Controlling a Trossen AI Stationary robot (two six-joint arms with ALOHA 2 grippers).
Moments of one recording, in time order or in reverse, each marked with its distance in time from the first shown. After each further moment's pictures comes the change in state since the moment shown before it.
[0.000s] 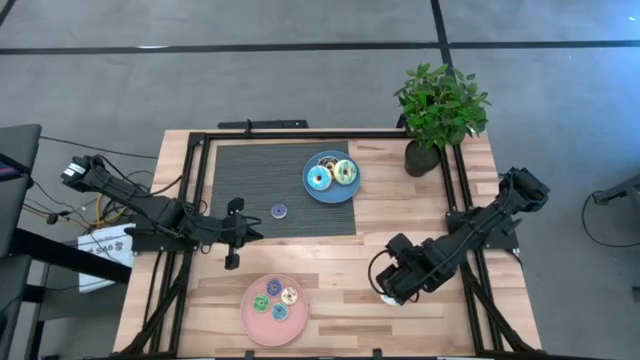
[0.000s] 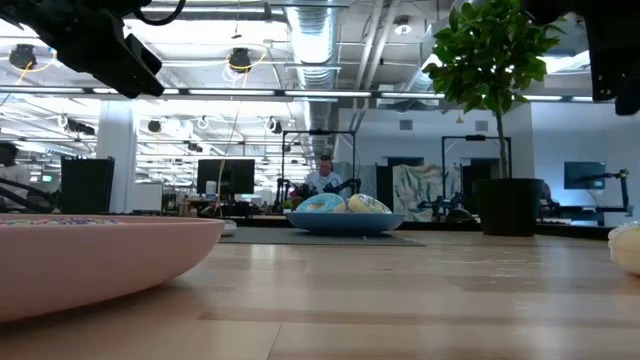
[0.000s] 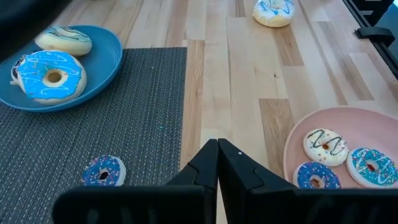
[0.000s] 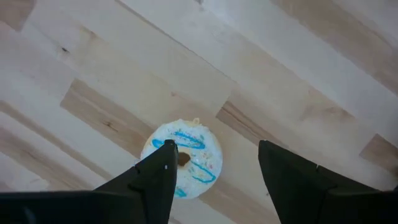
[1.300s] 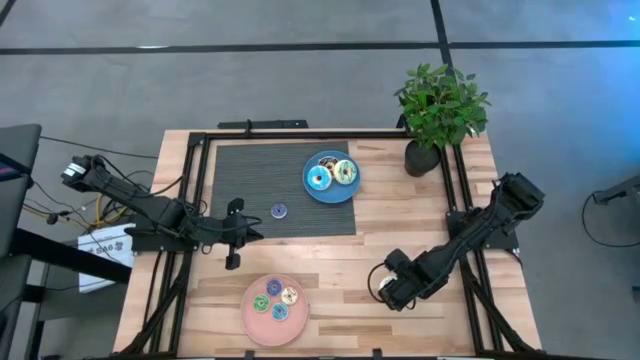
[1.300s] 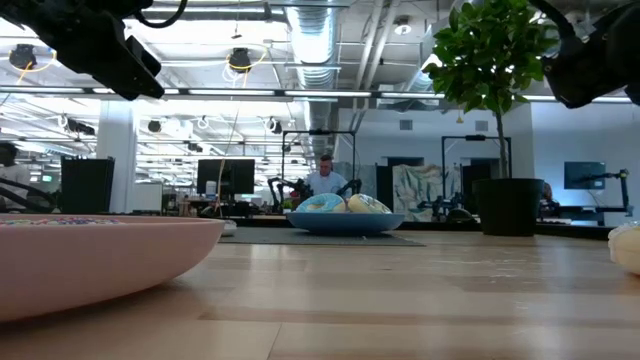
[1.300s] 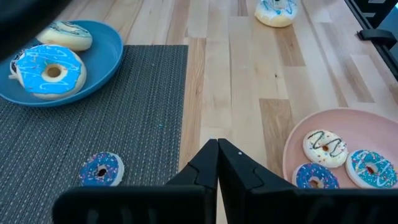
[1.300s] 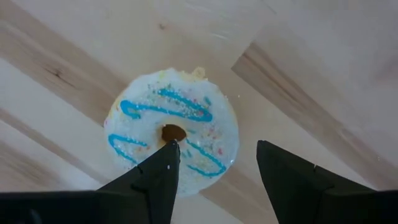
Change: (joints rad) left arm 0.000 0.008 0.001 -0.001 -0.003 -0.025; right arm 0.027 0.066 -0.231 0.319 -0.161 -0.021
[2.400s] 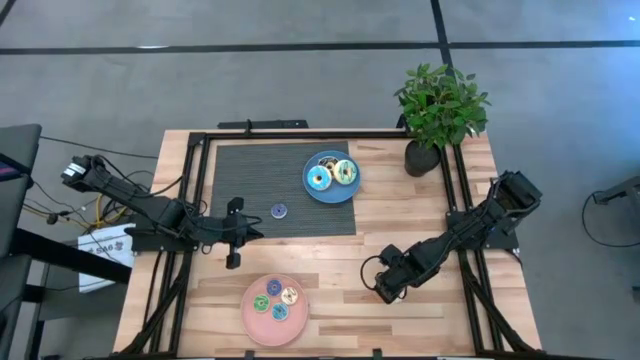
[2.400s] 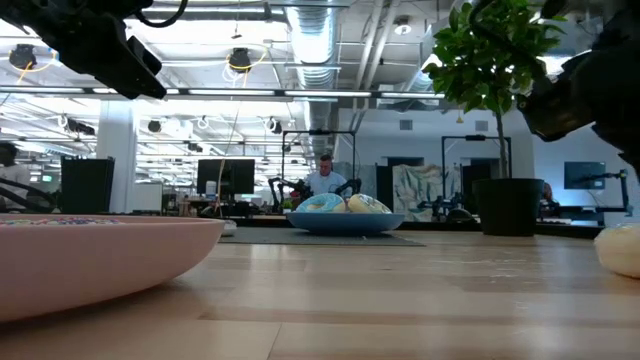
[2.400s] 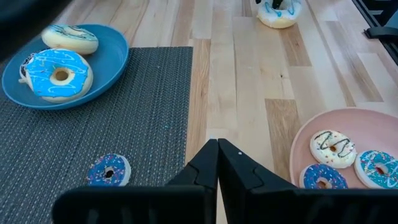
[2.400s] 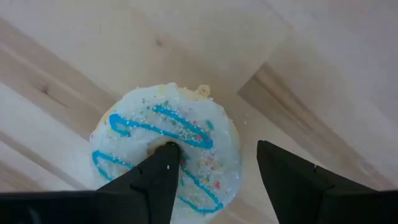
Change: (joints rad) left arm 0.000 0.000 0.000 0.000 -0.020 0.019; right arm -0.096 0.001 -0.085 0.131 -0.076 -0.111
